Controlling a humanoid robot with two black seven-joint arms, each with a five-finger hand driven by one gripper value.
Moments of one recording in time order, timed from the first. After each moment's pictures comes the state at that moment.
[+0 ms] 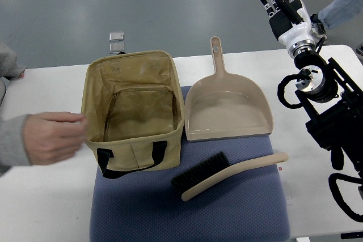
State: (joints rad) left arm 0.05 0.00 -0.08 -0.20 -0.07 -0.01 0.14; right arm 0.70 -0.06 1.30 0.86 -0.33 0.05 0.26
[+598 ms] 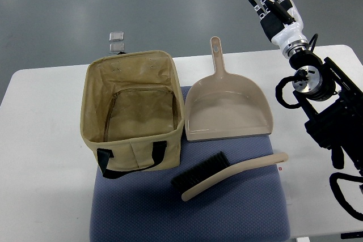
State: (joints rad) left arm 0.04 0.00 -0.09 -0.20 -0.08 0.01 0.14; right arm 0.73 -0.08 1.22 0.86 -0.35 0.09 0.19
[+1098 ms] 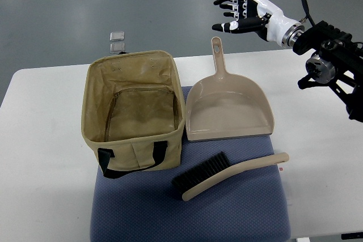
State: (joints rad) left arm 0.04 0.00 -0.09 -0.22 -0.07 -0.01 0.14; right arm 0.92 -0.43 0.67 1.06 -0.74 0.14 0.05
